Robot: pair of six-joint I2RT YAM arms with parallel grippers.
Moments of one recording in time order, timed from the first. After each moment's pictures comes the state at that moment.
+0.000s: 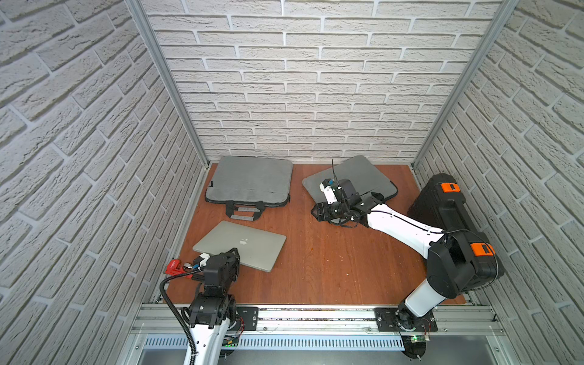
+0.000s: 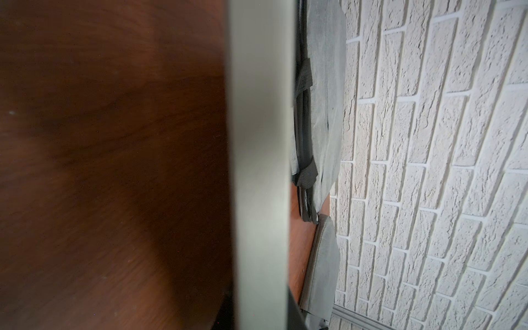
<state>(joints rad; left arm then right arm) -0.10 0.04 0.14 -0.64 -0.08 -1.47 0.56 1.64 1.22 -0.41 -0.14 0.38</state>
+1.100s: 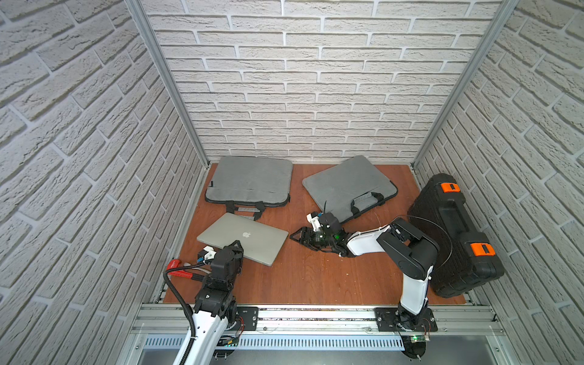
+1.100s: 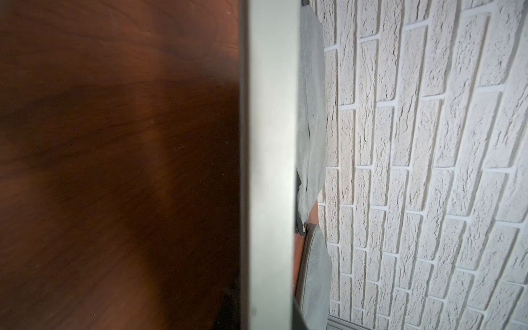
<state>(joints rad) -0.21 0.21 0.09 -0.33 -0.21 -1.49 0.72 1.93 0.83 0.51 -0.45 1.12</state>
